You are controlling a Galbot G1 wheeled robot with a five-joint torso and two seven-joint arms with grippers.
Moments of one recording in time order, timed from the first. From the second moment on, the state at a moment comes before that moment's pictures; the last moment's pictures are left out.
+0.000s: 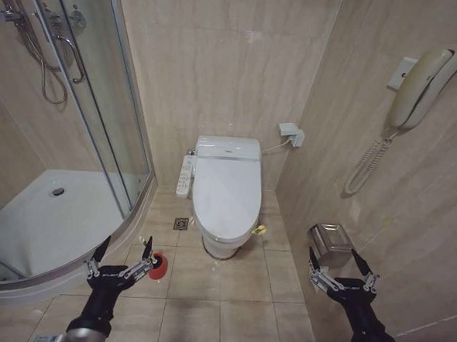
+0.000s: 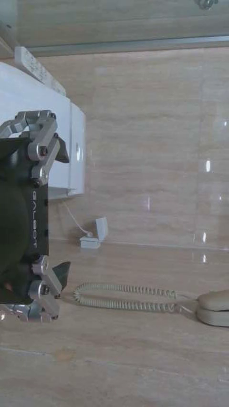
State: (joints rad) left arm 1.87 -1.46 -0.58 -2.46 -0.21 0.01 -0.04; right arm -1.91 1.49 0.76 2.43 0.20 0.05 -0.03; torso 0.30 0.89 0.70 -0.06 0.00
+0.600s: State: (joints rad) left arm 1.90 -1.44 -0.59 -2.44 -0.19 0.00 -0.06; right arm -1.91 1.49 0.76 2.43 0.20 0.05 -0.03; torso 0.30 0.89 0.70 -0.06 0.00
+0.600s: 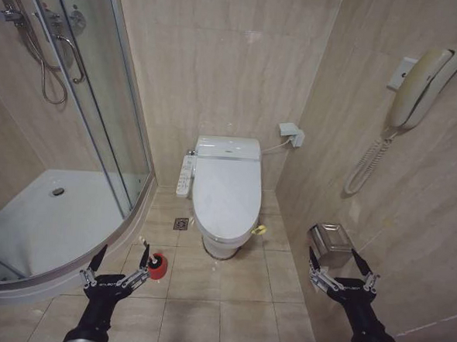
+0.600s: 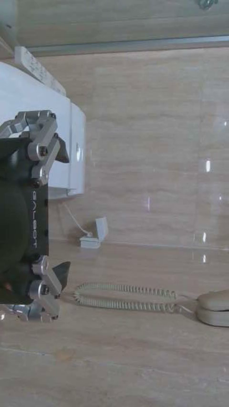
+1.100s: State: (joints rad) left arm 1.89 -1.43 -0.59 -2.45 -0.18 0.01 -0.05; right arm -1.91 1.49 0.76 2.43 0.20 0.05 -0.03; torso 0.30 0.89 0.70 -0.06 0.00
